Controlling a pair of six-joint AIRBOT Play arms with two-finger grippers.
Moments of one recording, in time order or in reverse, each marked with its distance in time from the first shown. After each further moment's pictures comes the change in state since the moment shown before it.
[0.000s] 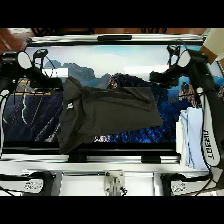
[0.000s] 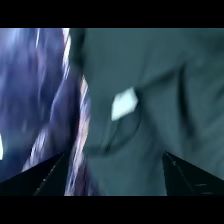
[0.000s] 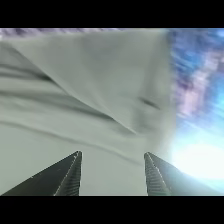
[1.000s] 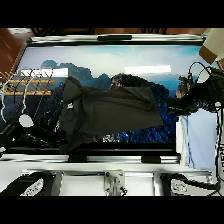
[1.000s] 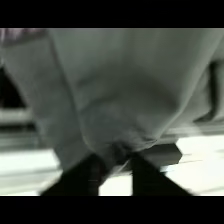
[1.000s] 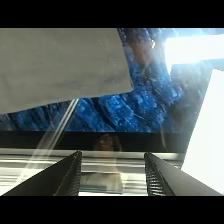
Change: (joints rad) left arm 0.055 0.509 -1.052 -0.348 0.241 0.026; right arm -0.177 0.151 -0.337 0.014 0.257 -0.114
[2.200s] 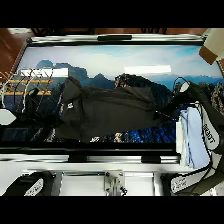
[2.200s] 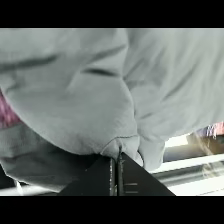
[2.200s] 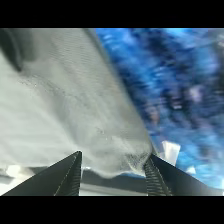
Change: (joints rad) left arm 0.002 0.159 0.185 -0.034 0.097 0.072; right arm 0.006 -0.300 -0.045 0.169 -0.127 0.025
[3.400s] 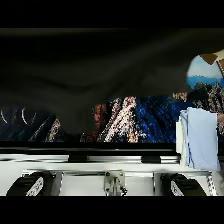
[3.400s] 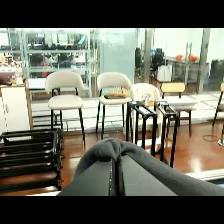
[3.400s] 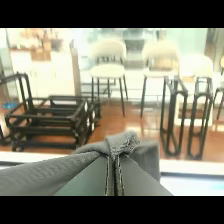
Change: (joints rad) left arm 0.101 0.134 1.290 0.100 0.024 0.056; right arm 0.128 0.965 0.738 -0.207 -0.286 -0.016
